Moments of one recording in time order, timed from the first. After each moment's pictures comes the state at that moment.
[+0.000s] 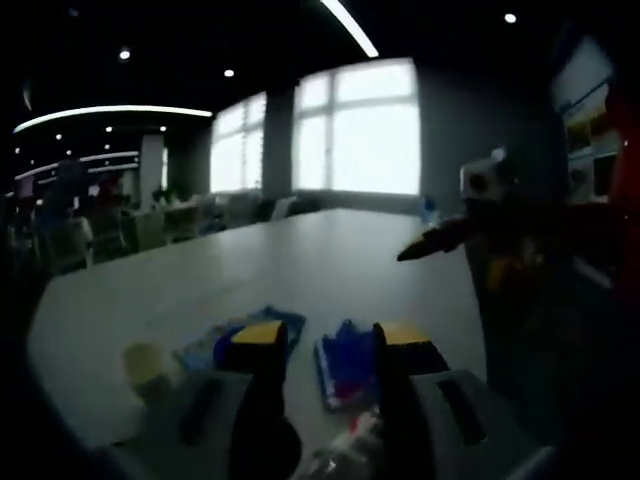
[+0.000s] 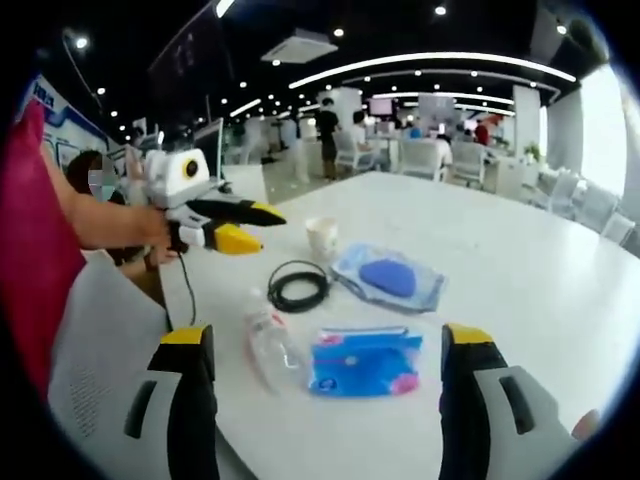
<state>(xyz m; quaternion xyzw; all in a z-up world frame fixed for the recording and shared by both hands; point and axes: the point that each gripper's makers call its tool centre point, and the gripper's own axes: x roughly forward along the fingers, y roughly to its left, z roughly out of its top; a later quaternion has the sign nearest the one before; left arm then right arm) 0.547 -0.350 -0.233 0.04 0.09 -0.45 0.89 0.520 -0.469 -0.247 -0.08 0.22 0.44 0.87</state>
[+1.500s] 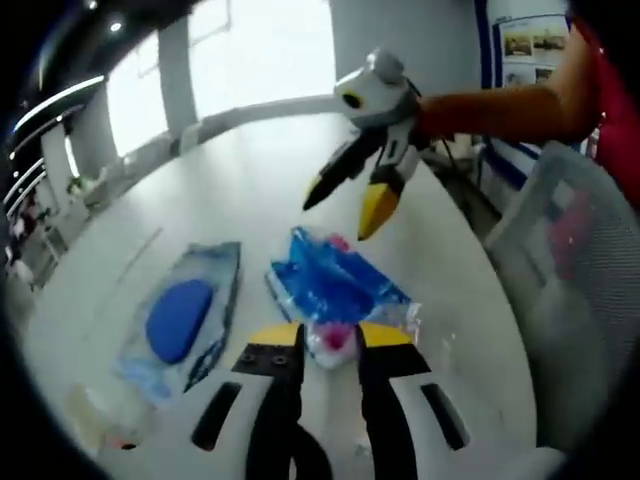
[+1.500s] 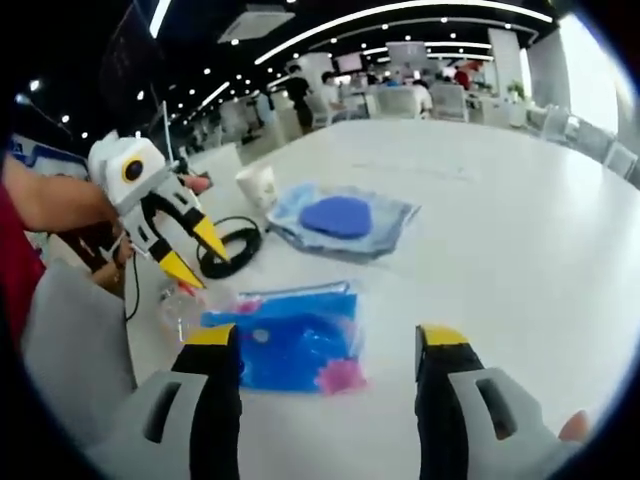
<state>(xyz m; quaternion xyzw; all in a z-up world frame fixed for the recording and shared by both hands) 0.560 -0.391 -0.341 0.21 0.23 -0.58 0.75 0.596 -0.496 -0.355 -0.04 0.32 0.42 0.85</state>
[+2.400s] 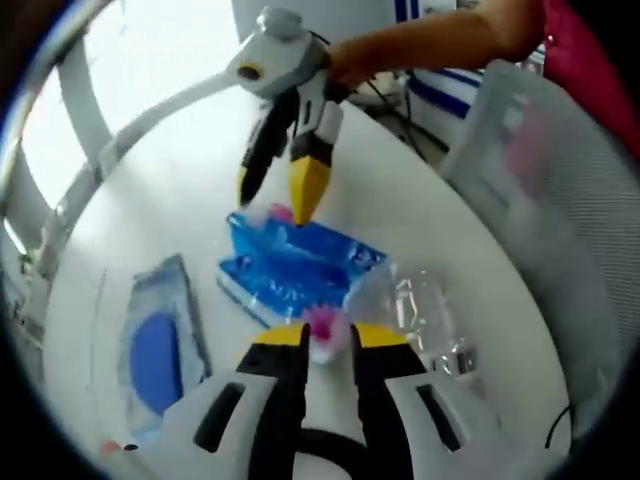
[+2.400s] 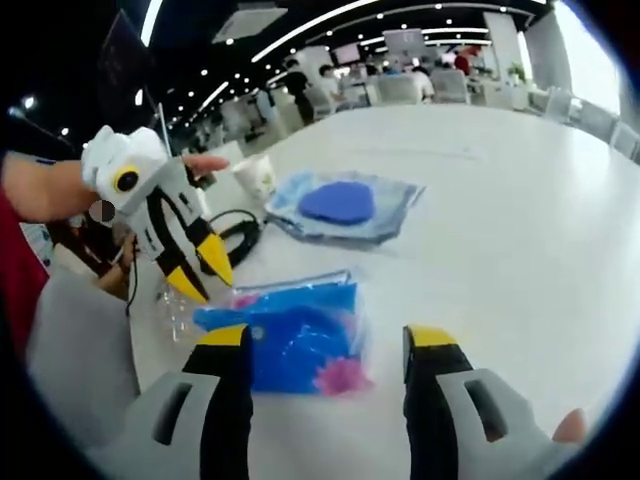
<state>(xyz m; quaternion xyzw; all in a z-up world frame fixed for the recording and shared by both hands) 0.547 -0.401 -0.369 0.34 0.23 -0.68 0.61 0.596 -0.490 -0.372 -0.02 0.35 0.43 0.83</state>
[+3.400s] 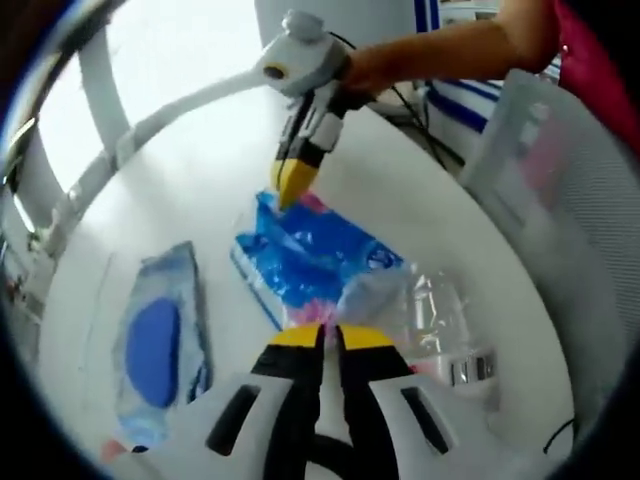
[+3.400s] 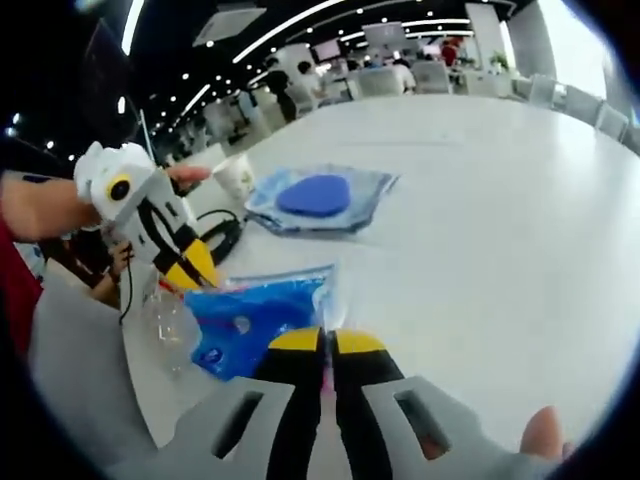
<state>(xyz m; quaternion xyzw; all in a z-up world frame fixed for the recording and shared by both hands) 0.559 -0.402 -0.374 0.31 0.23 -0.65 0.65 0.600 -0.509 -0.377 0.00 0.36 0.39 0.85</state>
